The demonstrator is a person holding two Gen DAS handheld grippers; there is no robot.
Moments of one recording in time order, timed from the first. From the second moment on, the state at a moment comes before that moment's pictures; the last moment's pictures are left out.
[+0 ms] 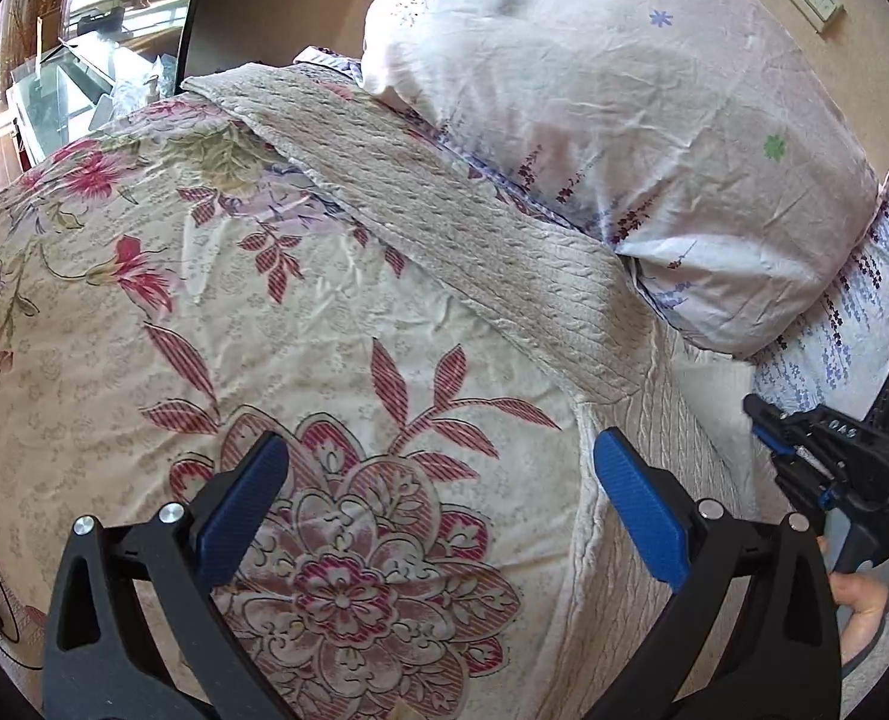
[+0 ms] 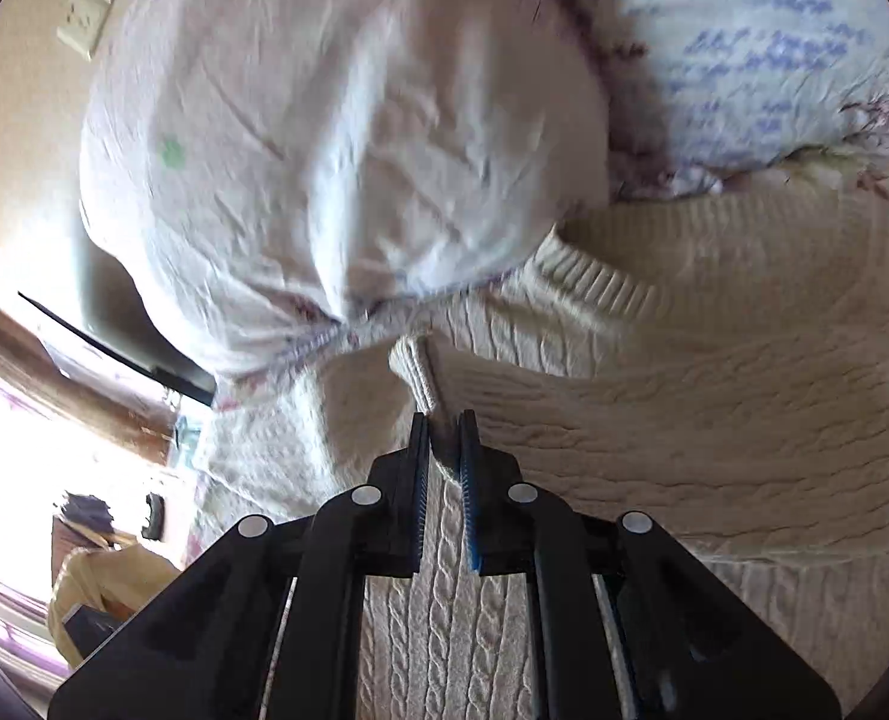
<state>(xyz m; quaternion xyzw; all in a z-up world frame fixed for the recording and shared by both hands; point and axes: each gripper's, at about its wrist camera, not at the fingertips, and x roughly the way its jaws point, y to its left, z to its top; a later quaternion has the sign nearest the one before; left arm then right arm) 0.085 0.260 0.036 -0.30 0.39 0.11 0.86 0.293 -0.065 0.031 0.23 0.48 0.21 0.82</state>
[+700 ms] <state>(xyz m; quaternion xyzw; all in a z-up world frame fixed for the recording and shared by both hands) 0.098 0.334 0.051 -0.33 0.37 0.15 0.86 0.244 0.008 0.024 0.03 0.47 0.21 0.86</state>
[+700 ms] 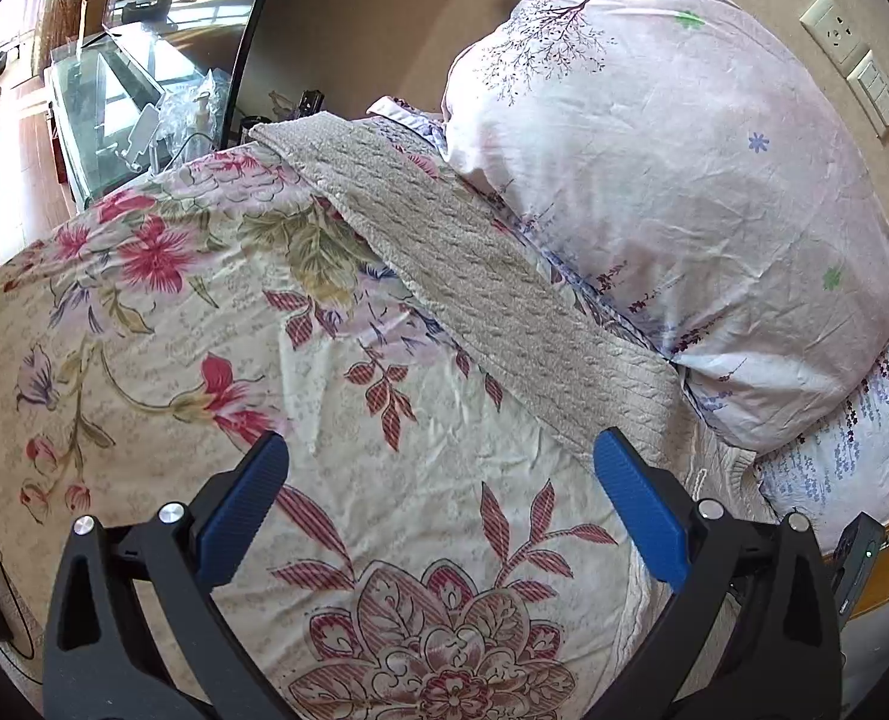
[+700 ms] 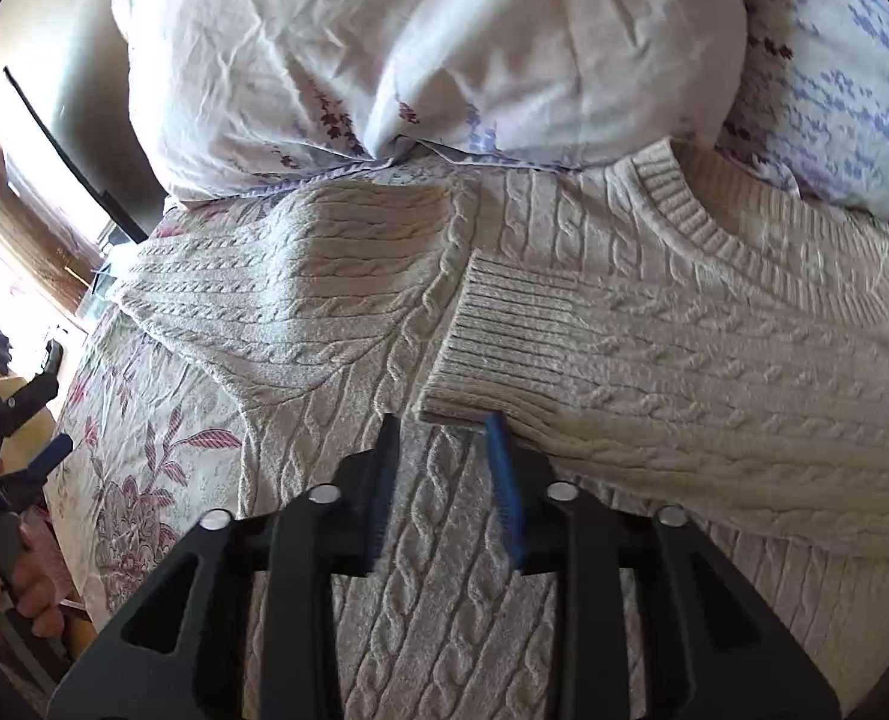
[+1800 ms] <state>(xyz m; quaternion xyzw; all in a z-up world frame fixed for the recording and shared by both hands) 0.185 0.347 0.006 -0.53 0.37 0.09 0.76 0.235 -0.058 0.042 0.16 0.48 0.20 0.84</state>
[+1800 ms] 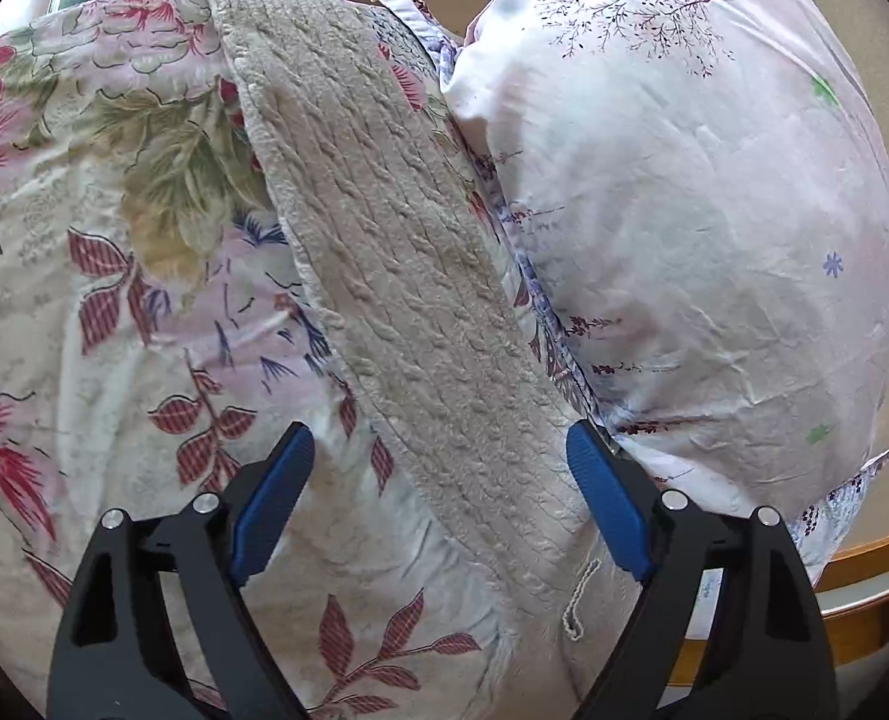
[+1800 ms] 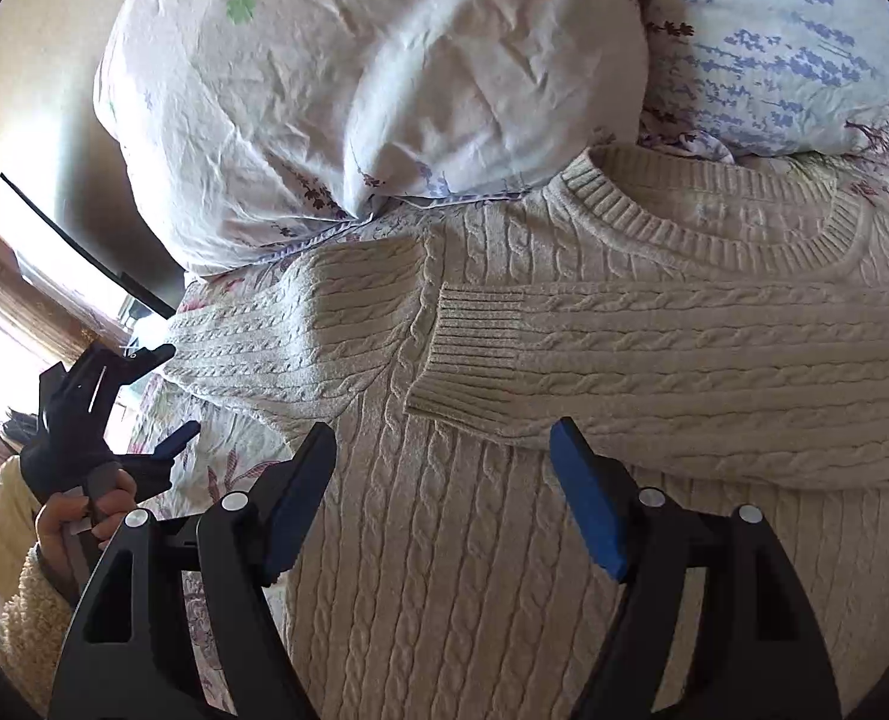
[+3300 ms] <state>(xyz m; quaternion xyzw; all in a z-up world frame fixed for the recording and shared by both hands) 0.202 0.034 0.080 -0.29 0.36 -0.17 0.87 0.150 -0.279 0.030 0.28 0.47 0.06 0.83</state>
